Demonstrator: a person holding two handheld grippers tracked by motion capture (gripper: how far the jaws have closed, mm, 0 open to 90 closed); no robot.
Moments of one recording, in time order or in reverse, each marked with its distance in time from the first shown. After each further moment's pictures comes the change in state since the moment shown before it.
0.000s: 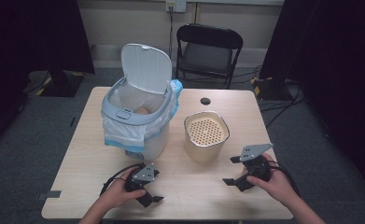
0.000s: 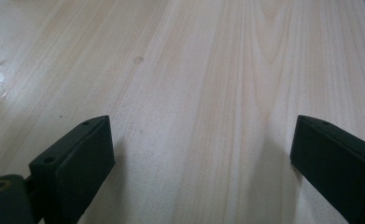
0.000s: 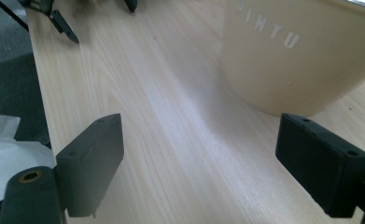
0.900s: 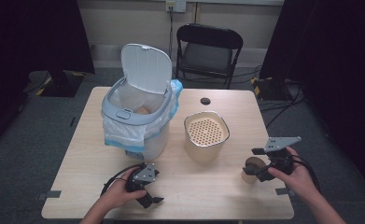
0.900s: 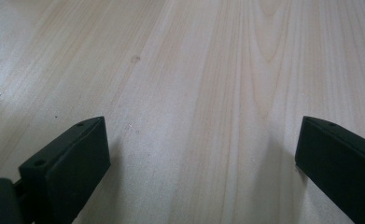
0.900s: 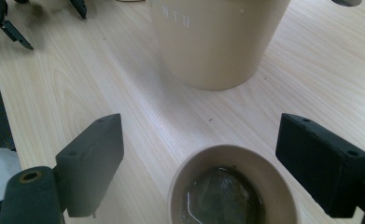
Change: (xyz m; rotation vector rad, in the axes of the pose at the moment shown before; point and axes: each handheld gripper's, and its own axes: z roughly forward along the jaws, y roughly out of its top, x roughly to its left) left arm -0.001 0.001 0.001 0.018 0.001 0.010; right arm -0.036 -0.025 -0.046 -0.042 -0.105 0.083
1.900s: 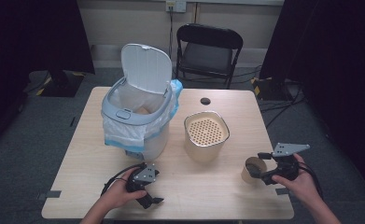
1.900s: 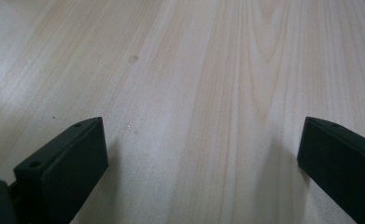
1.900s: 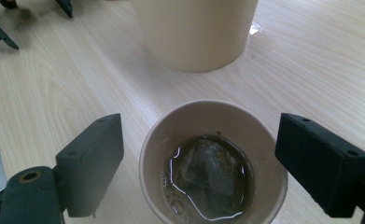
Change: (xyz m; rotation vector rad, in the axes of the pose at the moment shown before) left arm 0.000 0.000 0.001 -0.002 -0.005 0.002; right arm -0.013 -0.039 0.001 -0.065 -0.010 0.066
